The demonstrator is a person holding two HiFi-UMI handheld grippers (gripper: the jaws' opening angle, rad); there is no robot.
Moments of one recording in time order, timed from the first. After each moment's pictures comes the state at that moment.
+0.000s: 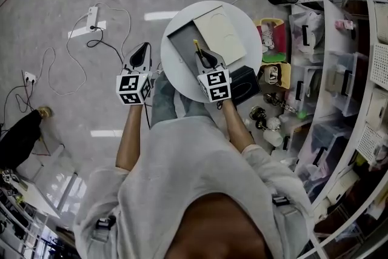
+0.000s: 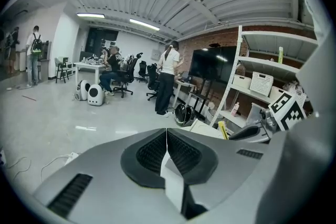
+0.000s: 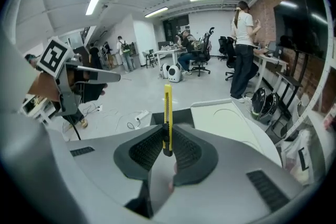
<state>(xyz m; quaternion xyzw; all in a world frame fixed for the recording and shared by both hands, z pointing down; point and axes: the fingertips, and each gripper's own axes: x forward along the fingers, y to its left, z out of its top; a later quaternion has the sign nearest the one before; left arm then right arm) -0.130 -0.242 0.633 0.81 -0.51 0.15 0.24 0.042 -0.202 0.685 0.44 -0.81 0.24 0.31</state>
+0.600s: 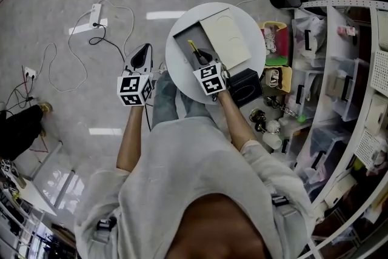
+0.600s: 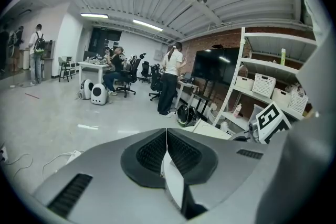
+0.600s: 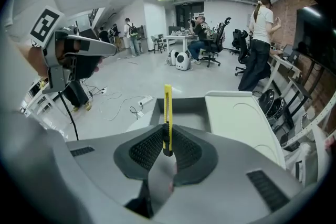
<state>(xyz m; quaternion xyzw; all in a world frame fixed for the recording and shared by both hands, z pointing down) -0.147 -0.235 0.637 0.80 -0.52 0.14 0.25 0.015 -0.198 0.734 0.39 -0.80 0.24 0.38</state>
